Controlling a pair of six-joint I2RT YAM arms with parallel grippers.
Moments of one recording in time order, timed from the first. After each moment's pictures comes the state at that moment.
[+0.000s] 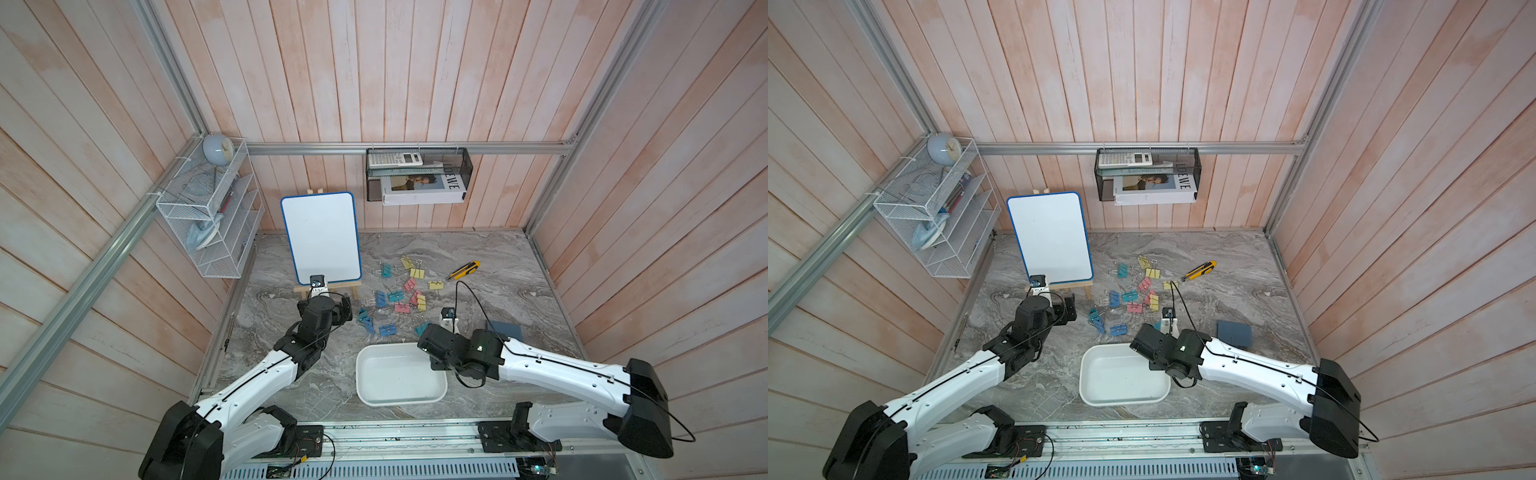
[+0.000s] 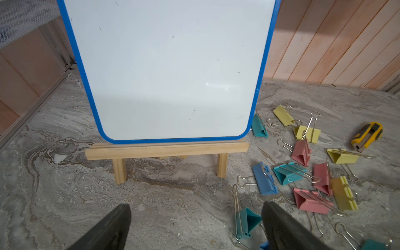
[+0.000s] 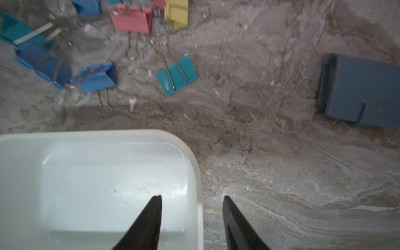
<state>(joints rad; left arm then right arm) -0.51 1.09 0.55 0.07 -0.40 -0.32 1.11 1.22 0.96 -0.90 0.45 0.96</state>
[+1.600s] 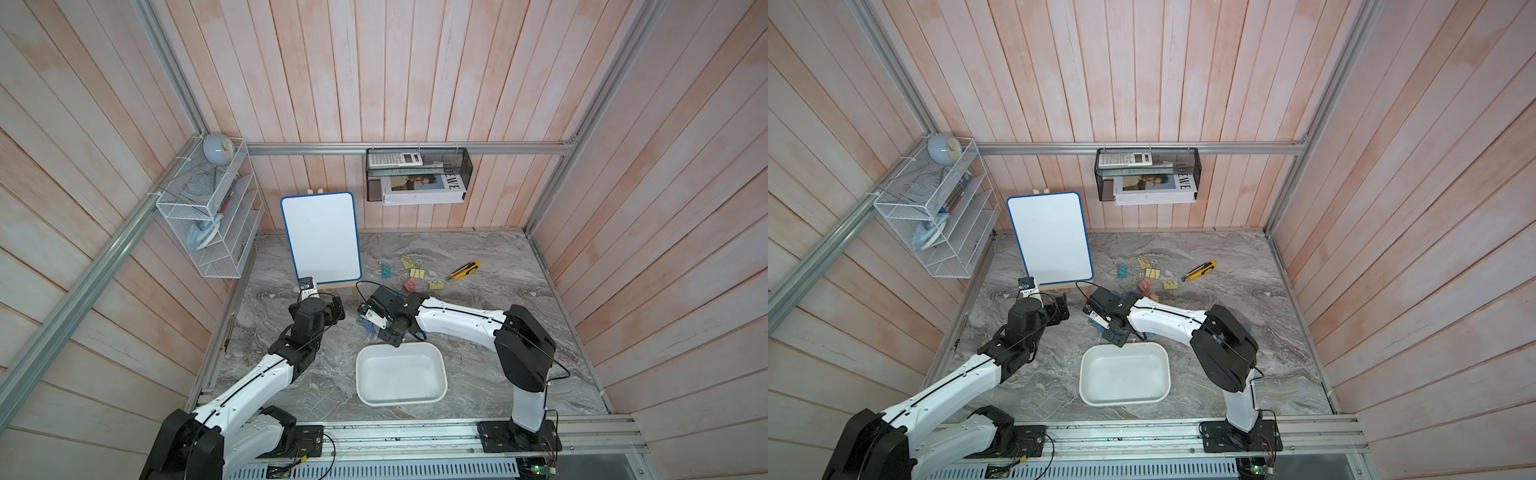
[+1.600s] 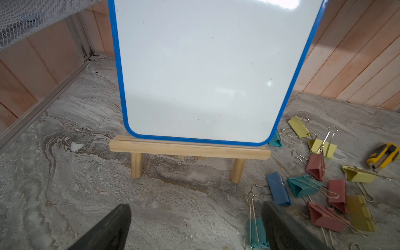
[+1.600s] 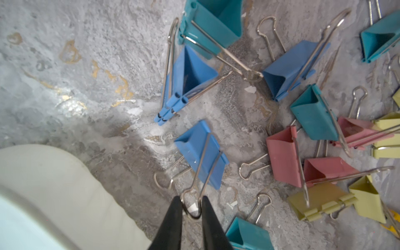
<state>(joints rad) -0.44 1.06 0.50 0.10 -0.39 -0.36 0.99 1.92 1.41 -0.72 0.18 -0.17</state>
